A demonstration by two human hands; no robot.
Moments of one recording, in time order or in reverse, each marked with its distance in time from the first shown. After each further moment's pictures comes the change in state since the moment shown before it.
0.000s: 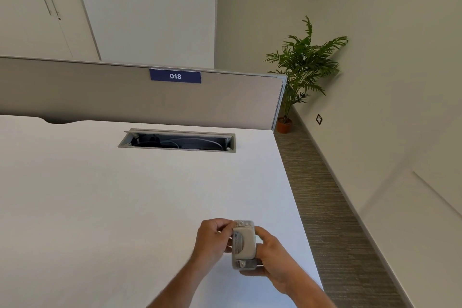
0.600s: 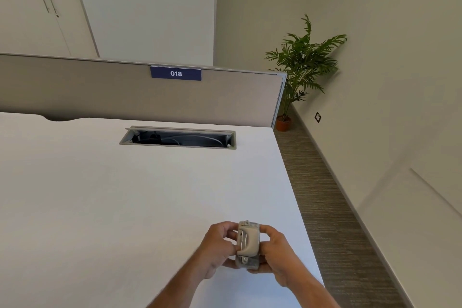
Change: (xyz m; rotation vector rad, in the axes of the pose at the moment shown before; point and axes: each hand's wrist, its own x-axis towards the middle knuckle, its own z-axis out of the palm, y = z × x) left_hand -0.017 -0.007 -0.004 -0.076 -0.308 -0.187; right_hand 0.000 0.009 -0.002 -0.048 0.148 0.017
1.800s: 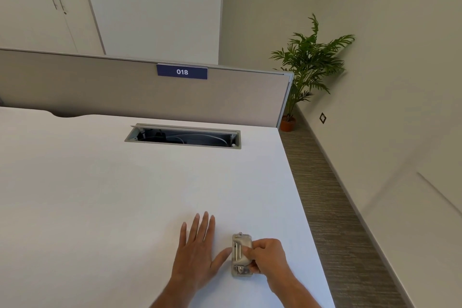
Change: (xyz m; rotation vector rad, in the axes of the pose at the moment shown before) left_hand 0.002 -0.061 -0.045 1.367 0.457 0.405; right_hand 0.025 0.025 0.026 -0.081 0.240 0.009
